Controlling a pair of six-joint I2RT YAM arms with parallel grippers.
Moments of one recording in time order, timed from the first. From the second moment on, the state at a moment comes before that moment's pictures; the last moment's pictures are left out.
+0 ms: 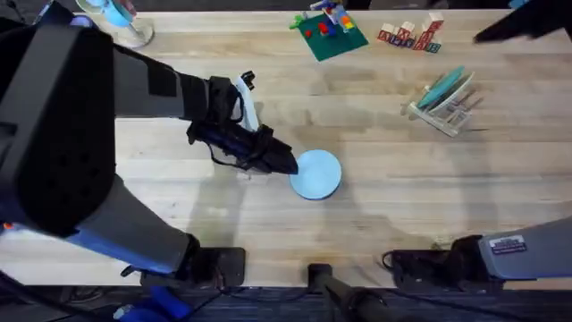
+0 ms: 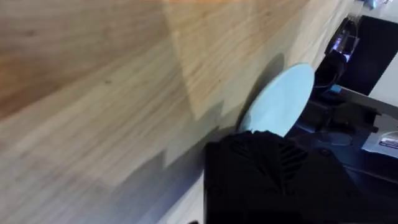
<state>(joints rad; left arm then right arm) -0.16 1.79 0.78 -0.69 0.99 0.01 0.00 1.67 2.11 -1.71 -0.39 0.25</state>
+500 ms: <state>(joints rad) -0.16 1.79 0.78 -0.69 0.99 0.01 0.16 1.57 1.79 -1.70 -0.39 0.23</state>
